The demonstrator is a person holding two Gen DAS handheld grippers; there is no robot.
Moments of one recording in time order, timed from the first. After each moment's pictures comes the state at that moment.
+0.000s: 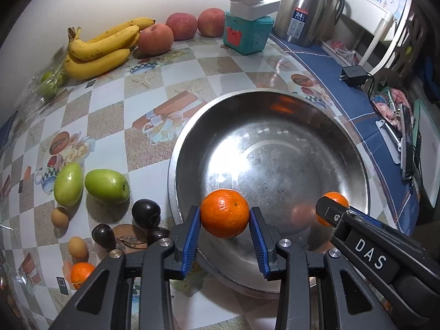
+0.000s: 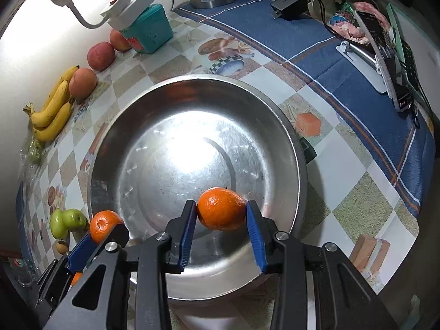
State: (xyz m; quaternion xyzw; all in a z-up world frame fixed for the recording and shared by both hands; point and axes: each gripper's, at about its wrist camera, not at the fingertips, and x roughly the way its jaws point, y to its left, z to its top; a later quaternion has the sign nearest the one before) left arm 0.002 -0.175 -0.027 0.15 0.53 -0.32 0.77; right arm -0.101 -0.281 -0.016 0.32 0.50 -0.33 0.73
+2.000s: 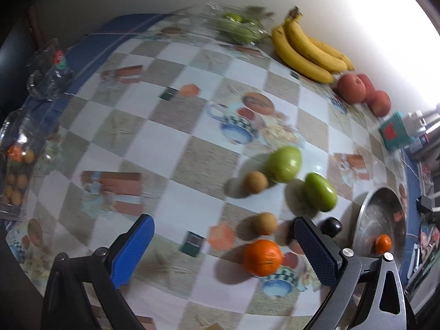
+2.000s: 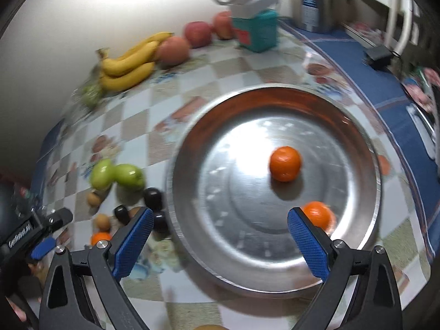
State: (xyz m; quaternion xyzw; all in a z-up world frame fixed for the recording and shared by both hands) left arm 0.070 0.039 -0.016 -0.06 0.57 -0.04 0.82; right arm -0.057 -0.213 -0.002 0.22 0.49 -0.17 0.83
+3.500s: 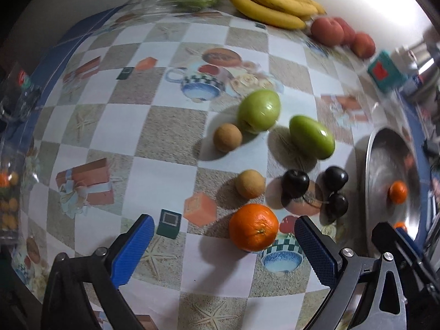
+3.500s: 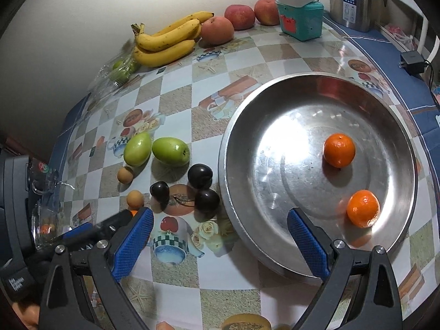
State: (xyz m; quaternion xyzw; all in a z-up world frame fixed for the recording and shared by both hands) left arm 0.056 -0.007 -0.049 0.04 0.62 -0.12 0.78; right arm -0.043 -0.177 -0.009 0.22 0.52 -0.11 0.82
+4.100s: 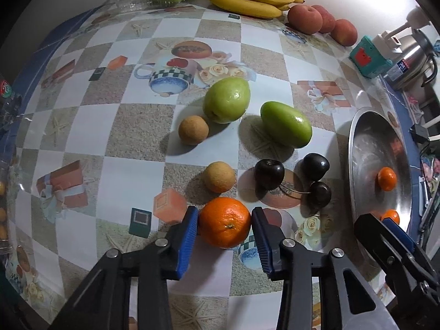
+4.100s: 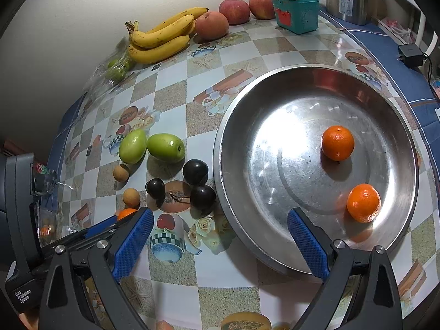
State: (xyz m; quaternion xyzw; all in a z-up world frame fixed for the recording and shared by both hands) left arm 0.053 -0.023 -0.053 0.03 0.63 -0.16 0.76; right arm -0.045 -0.179 -0.013 0.23 0.52 -0.12 0.81
